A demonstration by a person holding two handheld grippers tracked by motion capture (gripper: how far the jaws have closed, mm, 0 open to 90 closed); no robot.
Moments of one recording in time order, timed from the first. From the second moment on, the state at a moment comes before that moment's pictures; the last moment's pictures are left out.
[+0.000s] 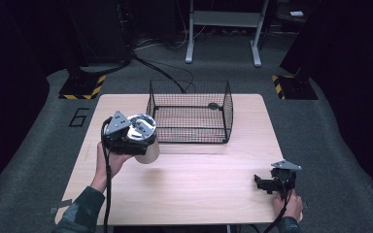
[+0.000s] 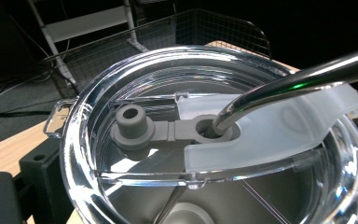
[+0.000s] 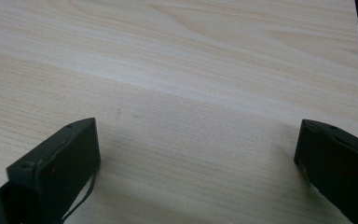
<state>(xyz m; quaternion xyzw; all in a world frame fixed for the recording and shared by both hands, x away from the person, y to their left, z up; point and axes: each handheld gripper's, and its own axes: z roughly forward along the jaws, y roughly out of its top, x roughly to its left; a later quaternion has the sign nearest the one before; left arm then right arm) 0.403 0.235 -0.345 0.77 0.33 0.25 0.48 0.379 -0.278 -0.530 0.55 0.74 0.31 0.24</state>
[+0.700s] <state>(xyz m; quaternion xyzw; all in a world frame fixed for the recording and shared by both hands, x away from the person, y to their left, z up) 0.415 0.213 -0.331 0.77 0.32 0.24 0.50 0.379 -0.278 -0.530 0.55 0.74 0.31 0.24</state>
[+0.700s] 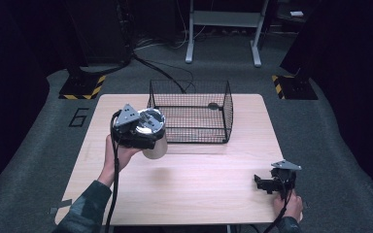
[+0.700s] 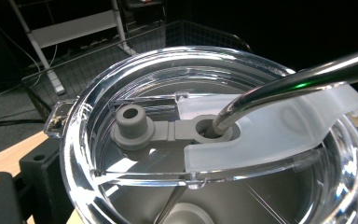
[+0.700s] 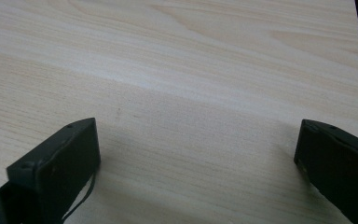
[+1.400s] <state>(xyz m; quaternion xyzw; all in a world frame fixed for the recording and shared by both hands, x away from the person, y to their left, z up) 0.436 0.189 -0.311 0.78 0.30 0.24 0.50 0.379 -0.278 -0.530 0.55 0.74 0.31 0.24</state>
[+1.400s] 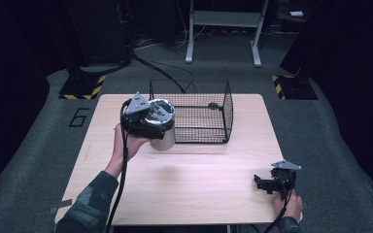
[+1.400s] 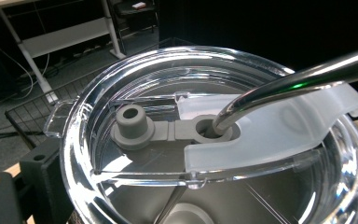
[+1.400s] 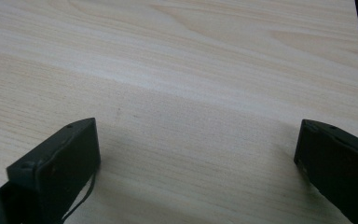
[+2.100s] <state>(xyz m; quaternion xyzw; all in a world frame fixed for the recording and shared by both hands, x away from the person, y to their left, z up) 0.465 0.171 -0.289 0.77 0.30 0.24 0.51 0.379 -0.278 -0.530 0.55 0.74 0.31 0.24</state>
